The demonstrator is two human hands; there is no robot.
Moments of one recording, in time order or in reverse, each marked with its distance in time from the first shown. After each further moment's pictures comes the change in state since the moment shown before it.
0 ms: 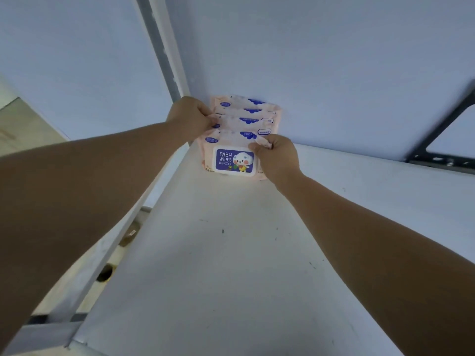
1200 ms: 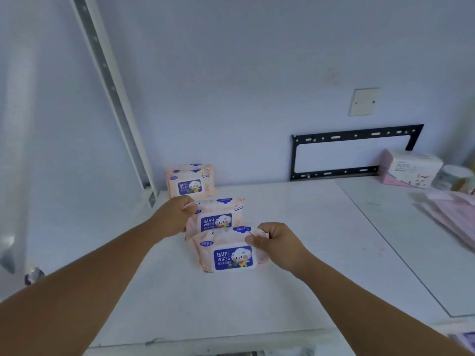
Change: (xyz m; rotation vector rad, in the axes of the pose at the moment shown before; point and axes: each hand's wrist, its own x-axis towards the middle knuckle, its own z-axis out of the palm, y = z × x) left_hand -0.205 -0.001 -0.013 -0.242 -0.402 0.247; right_hand -0.280 0.027 -0.113 -0.004 -0.035 -0.076
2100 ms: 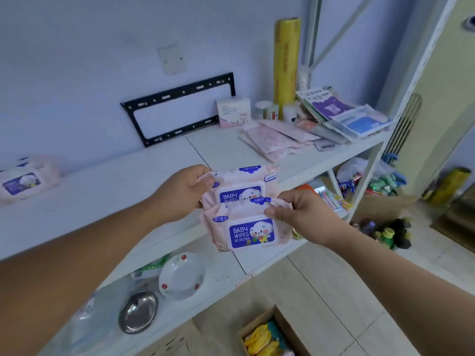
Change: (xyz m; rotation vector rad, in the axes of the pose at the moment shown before) left_hand -0.220 0.232 0.323 0.086 -0.415 0.505; right_hand -0.376 0.088 -0.259 -0.018 0.376 0.055
